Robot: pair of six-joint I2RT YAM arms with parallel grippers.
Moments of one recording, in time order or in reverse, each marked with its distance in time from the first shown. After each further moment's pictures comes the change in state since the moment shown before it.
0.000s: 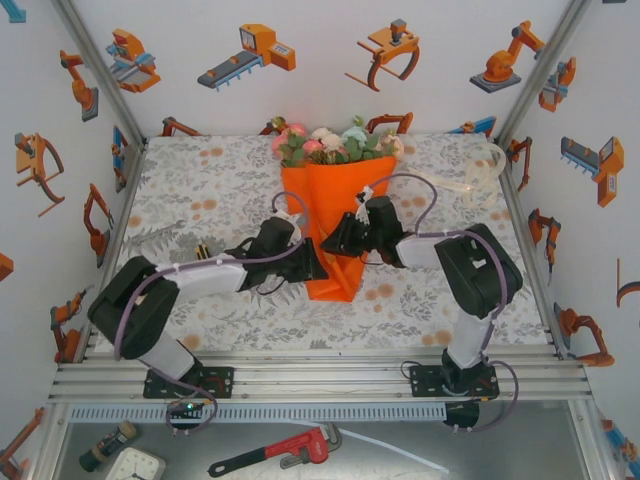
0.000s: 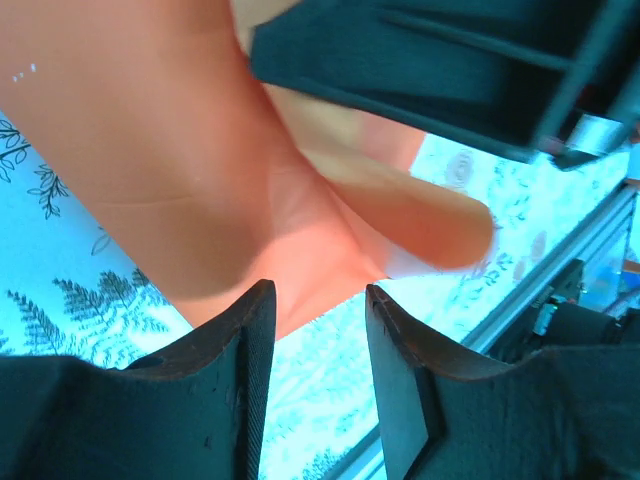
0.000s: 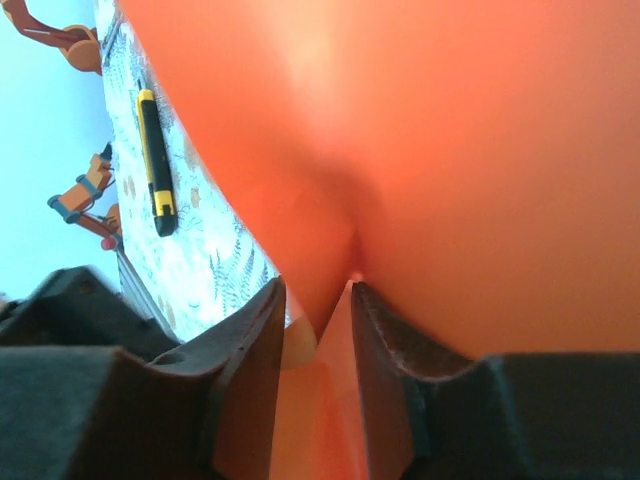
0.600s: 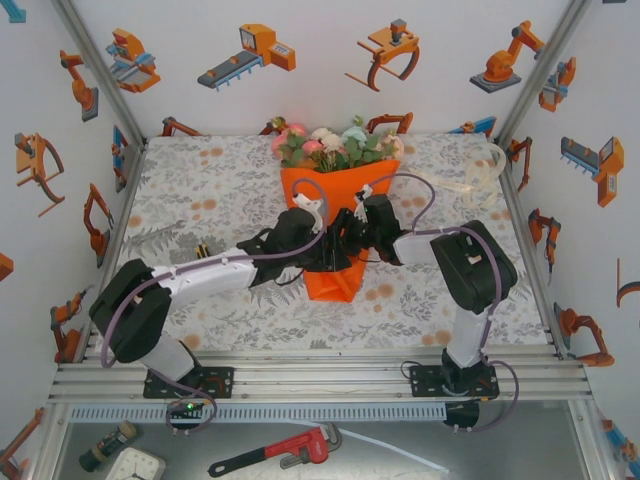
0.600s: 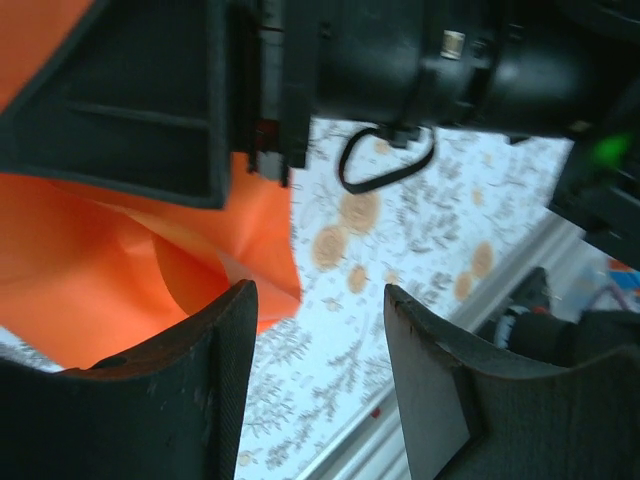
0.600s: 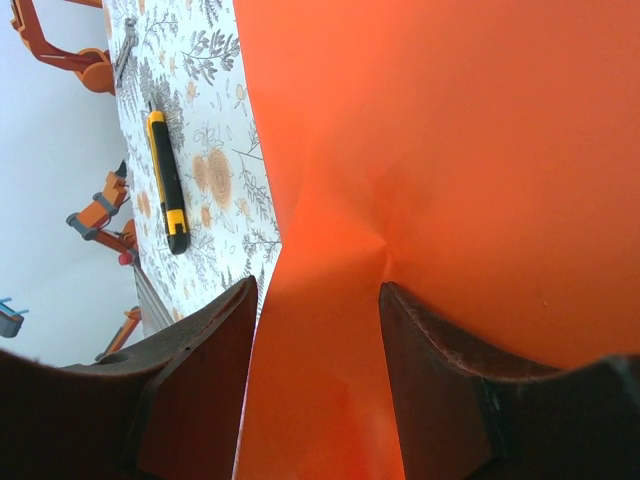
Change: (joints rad) left arm -0.129 0.038 0.203 -0.087 -0.141 0.040; right arm 0.000 0.034 0.031 0.013 0.005 0.049
